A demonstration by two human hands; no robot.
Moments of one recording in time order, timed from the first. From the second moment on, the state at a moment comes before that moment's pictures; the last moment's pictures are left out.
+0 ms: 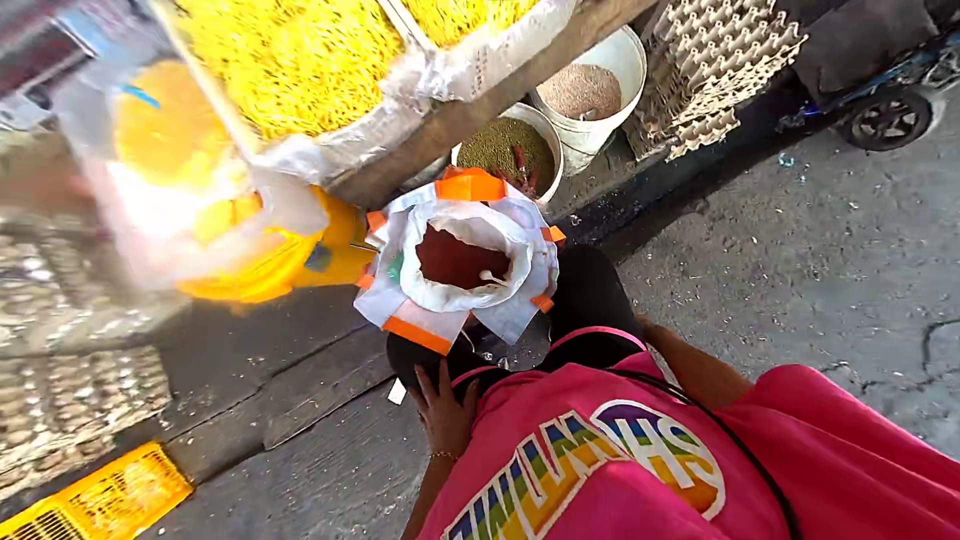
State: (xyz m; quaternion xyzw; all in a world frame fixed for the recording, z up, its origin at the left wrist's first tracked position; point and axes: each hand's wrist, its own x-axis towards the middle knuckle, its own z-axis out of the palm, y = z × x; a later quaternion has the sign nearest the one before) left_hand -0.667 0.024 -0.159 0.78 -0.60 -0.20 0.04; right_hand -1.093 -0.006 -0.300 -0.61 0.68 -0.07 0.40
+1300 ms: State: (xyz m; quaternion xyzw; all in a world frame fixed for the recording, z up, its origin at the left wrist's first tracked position) left_hand -0.641 -0.218 -0.159 0.79 -0.55 -0.27 0.06; right_hand -0.993 -0.107 -0.213 -0.79 0.53 -0.24 0.19
